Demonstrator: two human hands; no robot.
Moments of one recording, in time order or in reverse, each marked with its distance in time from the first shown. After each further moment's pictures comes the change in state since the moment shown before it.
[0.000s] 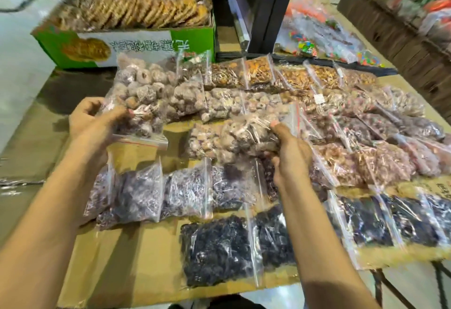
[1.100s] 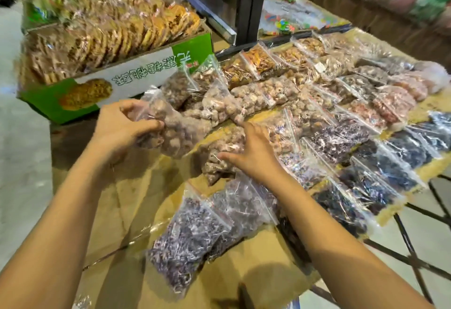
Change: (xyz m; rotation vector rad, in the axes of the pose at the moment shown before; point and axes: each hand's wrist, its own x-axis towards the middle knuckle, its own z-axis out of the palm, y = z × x) left_hand 0.179 0.021 -0.065 0.497 -0.679 0.206; right_hand -0.077 0.099 0.178 -1.225 -0.080 -0.374
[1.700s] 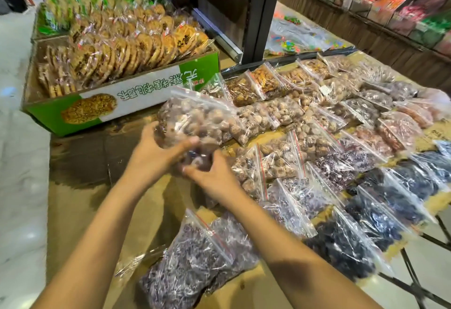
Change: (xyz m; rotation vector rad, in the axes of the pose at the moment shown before) left_hand -0.002 0.002 0.045 -0.168 -0.023 -0.177; right_hand 0.025 -0.049 0.057 0.703 -0.213 0.062
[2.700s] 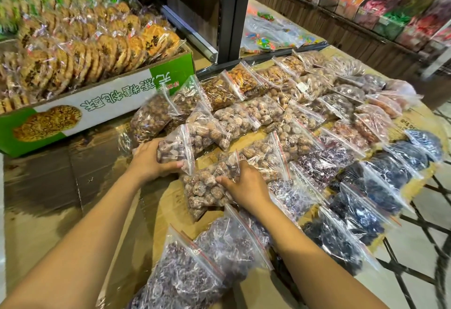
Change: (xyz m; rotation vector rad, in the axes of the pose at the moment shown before) left_hand 0.117 -0.085 0.042 0.670 -0.317 0.170; right_hand 0.003 0.048 -0.081 -0.778 0.279 0.243
